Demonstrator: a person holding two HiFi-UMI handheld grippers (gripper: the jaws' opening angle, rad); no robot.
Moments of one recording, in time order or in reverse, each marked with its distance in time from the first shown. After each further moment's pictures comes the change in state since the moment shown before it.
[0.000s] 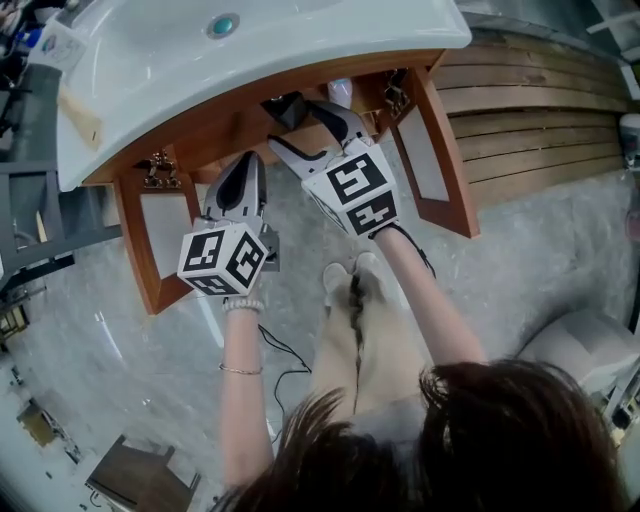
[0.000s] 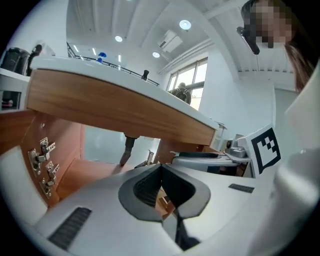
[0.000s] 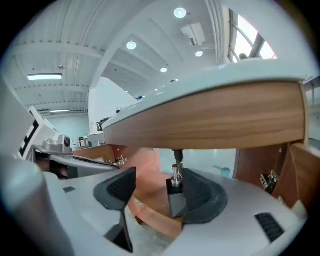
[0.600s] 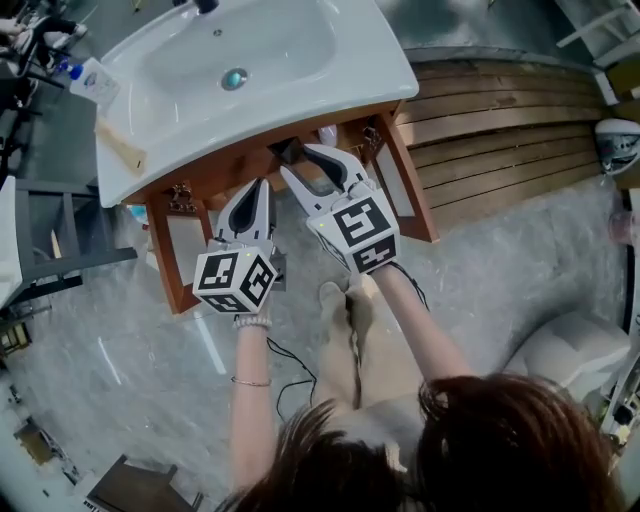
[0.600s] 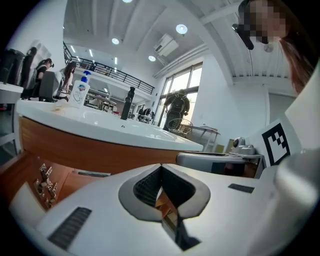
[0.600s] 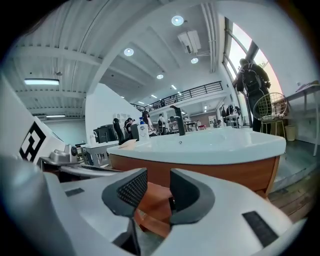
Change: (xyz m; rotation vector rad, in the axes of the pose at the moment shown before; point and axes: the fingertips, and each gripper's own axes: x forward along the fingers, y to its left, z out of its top) left arm -0.032 -0.056 0.076 0.011 -0.032 -0.058; right arm -0.068 0.018 0.089 0.031 -0.056 -0.046
